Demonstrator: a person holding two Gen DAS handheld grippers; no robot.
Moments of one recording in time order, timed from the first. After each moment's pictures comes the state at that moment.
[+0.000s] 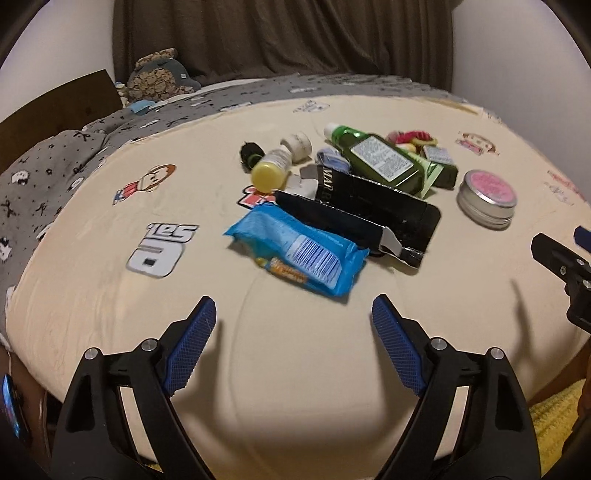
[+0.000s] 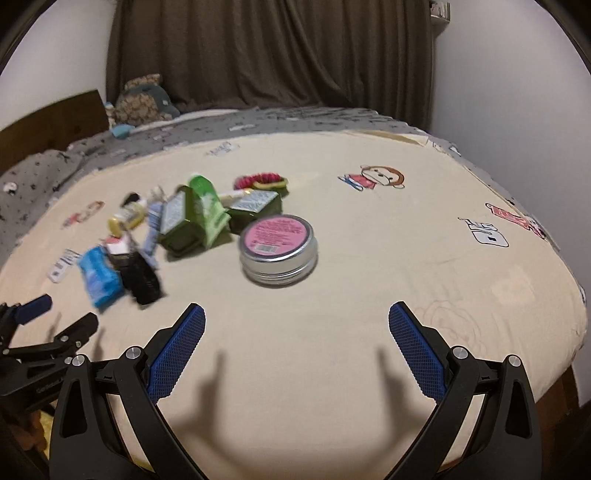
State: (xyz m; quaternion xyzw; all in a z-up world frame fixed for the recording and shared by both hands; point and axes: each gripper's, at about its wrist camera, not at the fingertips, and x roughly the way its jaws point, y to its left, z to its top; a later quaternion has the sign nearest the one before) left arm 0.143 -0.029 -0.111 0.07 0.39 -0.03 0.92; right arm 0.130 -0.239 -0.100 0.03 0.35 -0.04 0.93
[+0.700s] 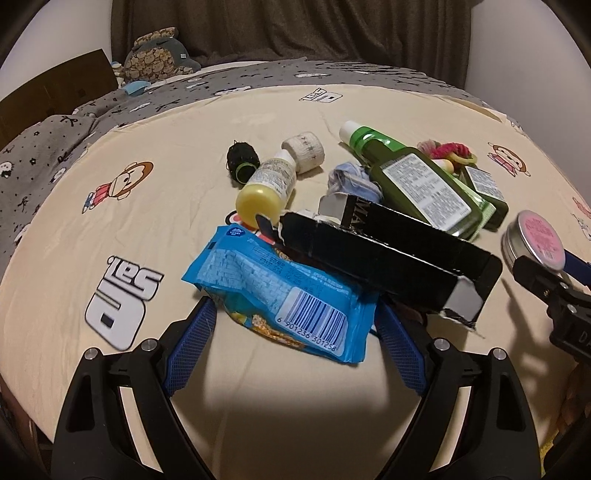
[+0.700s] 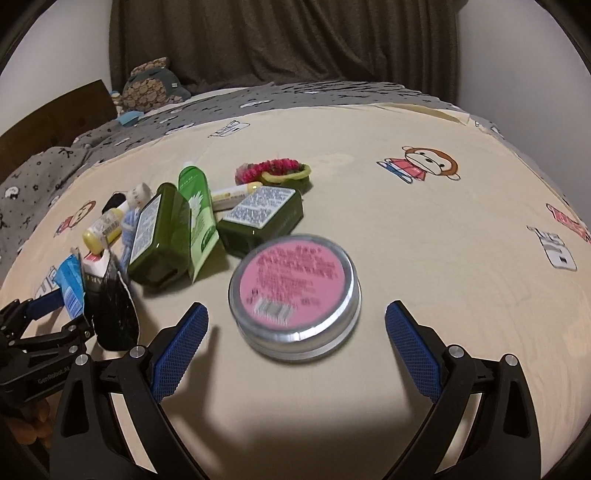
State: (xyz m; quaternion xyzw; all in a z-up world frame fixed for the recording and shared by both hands) left arm 0.222 -0.028 -0.121 0.04 0.42 -0.03 0.91; right arm 0.212 -0.239 -0.122 0.05 0.39 0.01 0.92
